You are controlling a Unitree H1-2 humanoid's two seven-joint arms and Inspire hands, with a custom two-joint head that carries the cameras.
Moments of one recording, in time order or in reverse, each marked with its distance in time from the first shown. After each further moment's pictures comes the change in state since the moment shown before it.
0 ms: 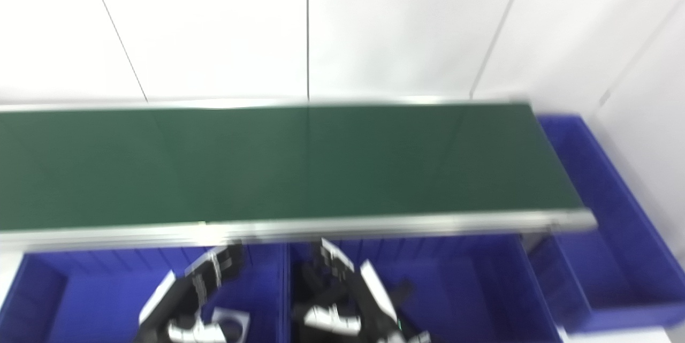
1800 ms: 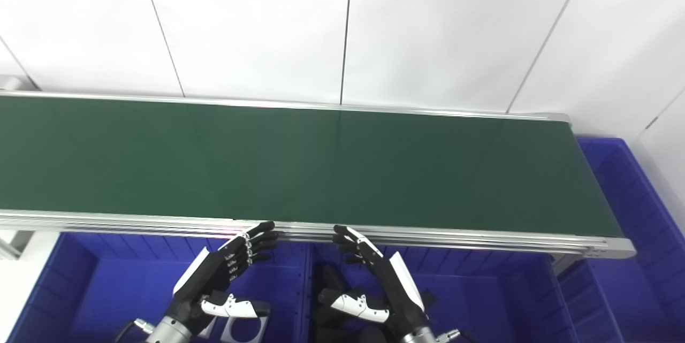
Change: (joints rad) left arm -0.029 -0.034 -0.006 -0.066 0.027 0.065 0.039; right arm -0.040 -0.026 -0.031 -0.079 0.062 -0.014 0.085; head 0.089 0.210
